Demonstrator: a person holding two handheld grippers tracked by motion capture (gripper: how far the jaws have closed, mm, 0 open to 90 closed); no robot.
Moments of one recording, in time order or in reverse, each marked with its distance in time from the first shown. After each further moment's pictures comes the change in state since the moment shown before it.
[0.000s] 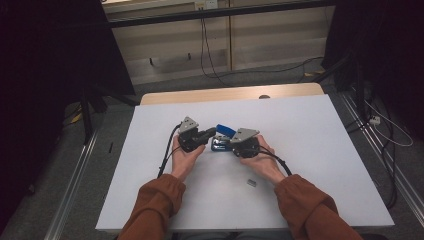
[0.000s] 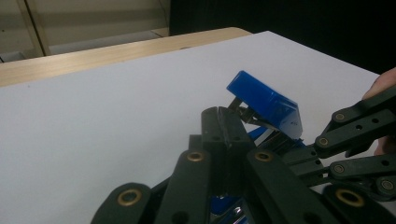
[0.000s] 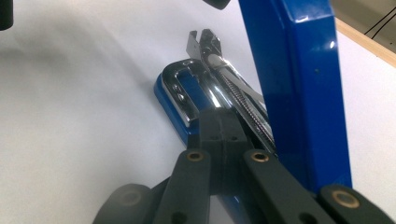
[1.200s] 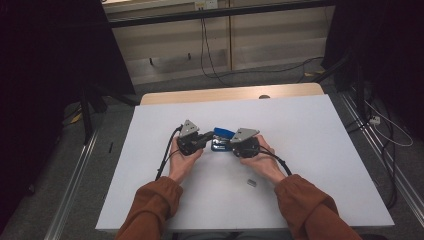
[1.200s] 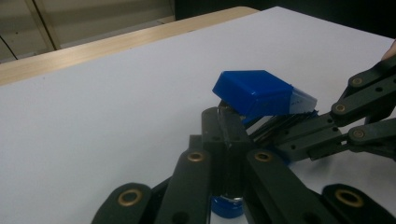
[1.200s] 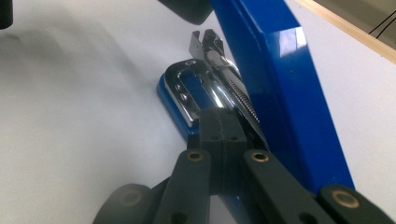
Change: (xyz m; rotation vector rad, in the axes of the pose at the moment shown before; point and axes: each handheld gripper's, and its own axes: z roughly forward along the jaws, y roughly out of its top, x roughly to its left) left arm 0.000 -0.006 -0.005 0.057 0.031 0.084; right arm 0.000 0.000 0.000 0.001 0.012 0.004
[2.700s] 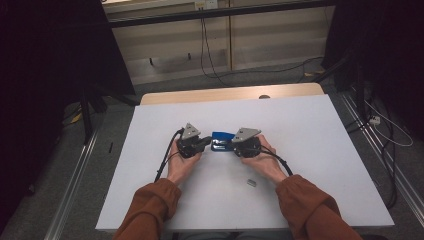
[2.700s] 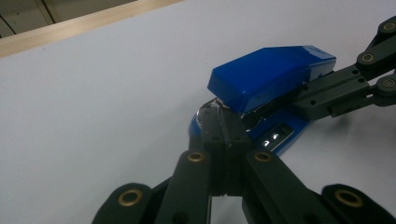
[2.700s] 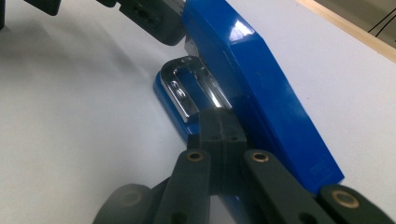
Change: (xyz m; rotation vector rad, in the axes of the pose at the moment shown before) left arm 0.001 -0.011 0.001 0.106 0.031 0.047; right arm -0.003 -0.002 -0.002 0.000 0.001 0.006
